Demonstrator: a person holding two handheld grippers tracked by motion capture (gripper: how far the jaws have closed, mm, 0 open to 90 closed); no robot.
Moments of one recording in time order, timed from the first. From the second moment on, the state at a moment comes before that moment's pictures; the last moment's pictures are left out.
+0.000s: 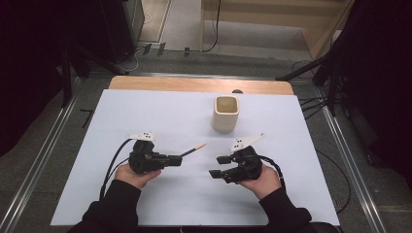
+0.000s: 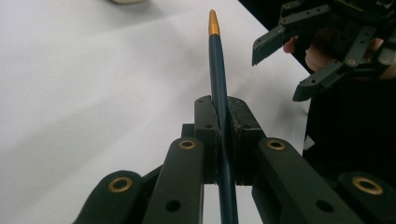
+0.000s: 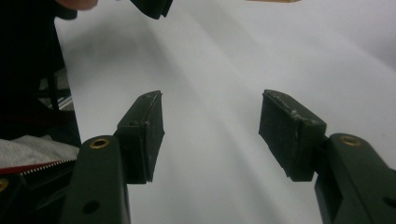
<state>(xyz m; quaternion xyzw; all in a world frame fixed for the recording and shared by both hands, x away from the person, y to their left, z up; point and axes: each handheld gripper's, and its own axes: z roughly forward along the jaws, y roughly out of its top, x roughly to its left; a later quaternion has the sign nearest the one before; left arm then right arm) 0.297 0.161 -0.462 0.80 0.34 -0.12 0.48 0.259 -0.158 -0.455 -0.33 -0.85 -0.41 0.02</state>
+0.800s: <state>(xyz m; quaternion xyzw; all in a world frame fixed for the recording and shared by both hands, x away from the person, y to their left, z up) 0.273 0.145 -0.467 0.76 0.35 -0.08 0.54 0.252 -0.157 -0.452 -0.38 -0.80 -0.47 0.02</state>
